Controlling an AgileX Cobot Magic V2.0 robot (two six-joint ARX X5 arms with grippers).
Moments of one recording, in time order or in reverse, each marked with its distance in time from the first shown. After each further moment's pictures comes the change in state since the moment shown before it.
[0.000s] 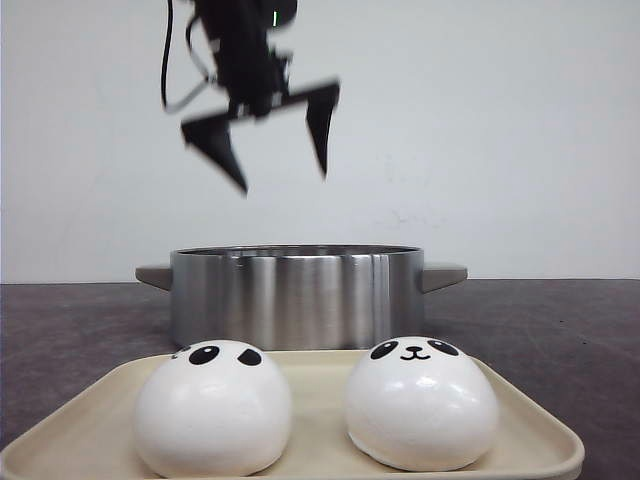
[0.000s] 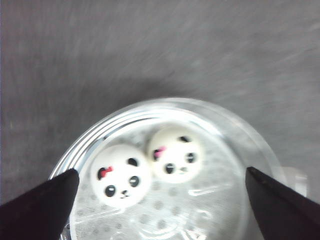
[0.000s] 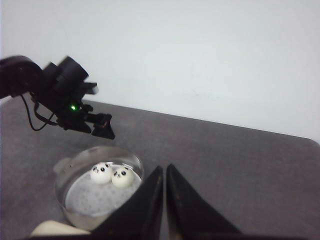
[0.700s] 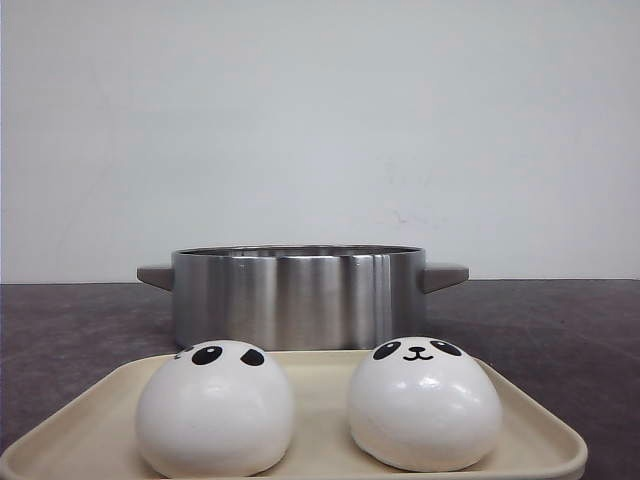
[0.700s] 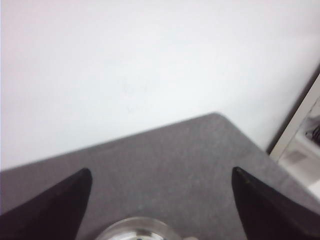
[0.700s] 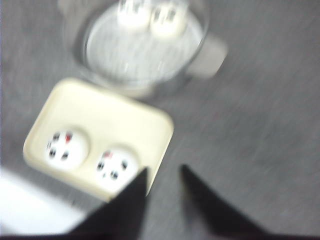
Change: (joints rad) left arm -0.094 -0.320 0.688 -0.247 -0.075 0.164; right arm 0.000 0.287 -0.509 0.039 -0.318 0.151
